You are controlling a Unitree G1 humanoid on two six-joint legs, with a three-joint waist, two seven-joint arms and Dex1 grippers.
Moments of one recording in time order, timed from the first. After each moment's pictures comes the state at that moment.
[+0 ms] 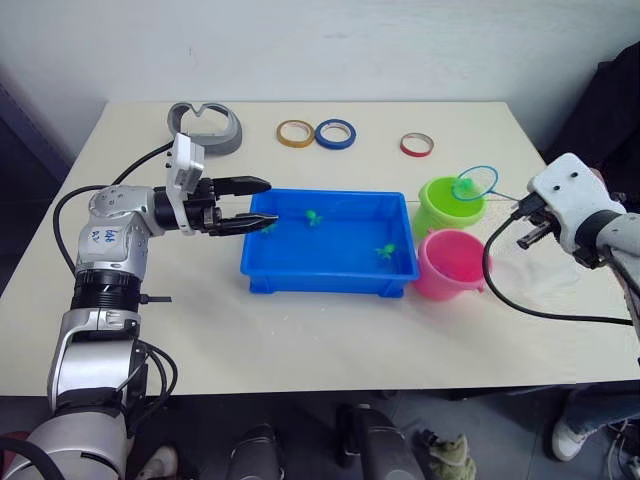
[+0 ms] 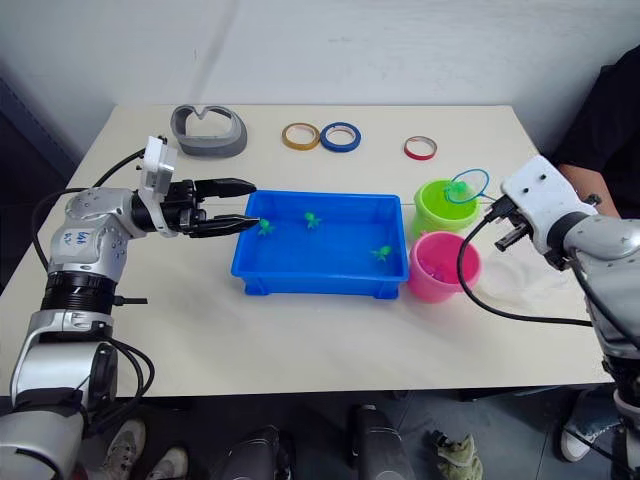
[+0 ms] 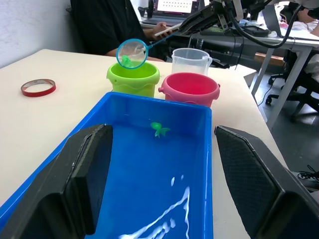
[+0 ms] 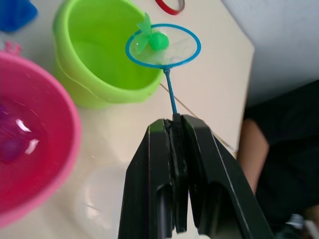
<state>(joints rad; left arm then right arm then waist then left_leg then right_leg) -0.89 0.61 0.07 0.57 -0.39 0.18 -1.35 -0.45 -1.05 -0.03 -0.26 -0.02 0.74 0.58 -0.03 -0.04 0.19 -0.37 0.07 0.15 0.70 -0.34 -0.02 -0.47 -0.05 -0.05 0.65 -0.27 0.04</state>
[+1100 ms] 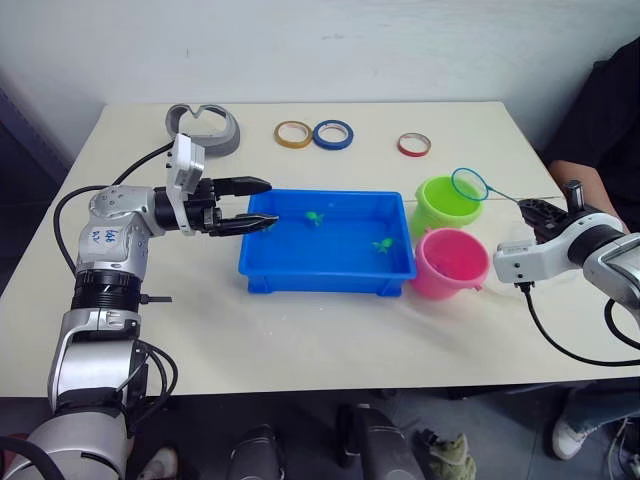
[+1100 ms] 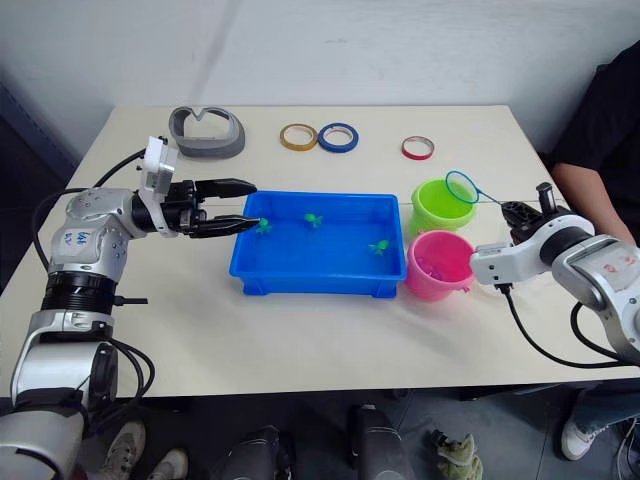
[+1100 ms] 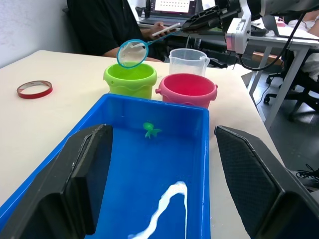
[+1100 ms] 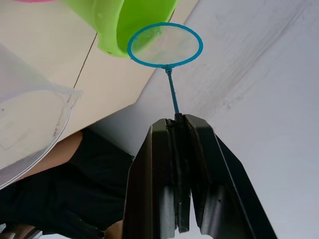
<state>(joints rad) -0.89 0.60 0.07 0.57 -0.39 0.19 -1.35 -0.27 -1.25 0.05 -0.20 -0.76 -0.01 0.47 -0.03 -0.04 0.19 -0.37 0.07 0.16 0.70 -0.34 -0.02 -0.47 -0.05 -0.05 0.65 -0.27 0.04</state>
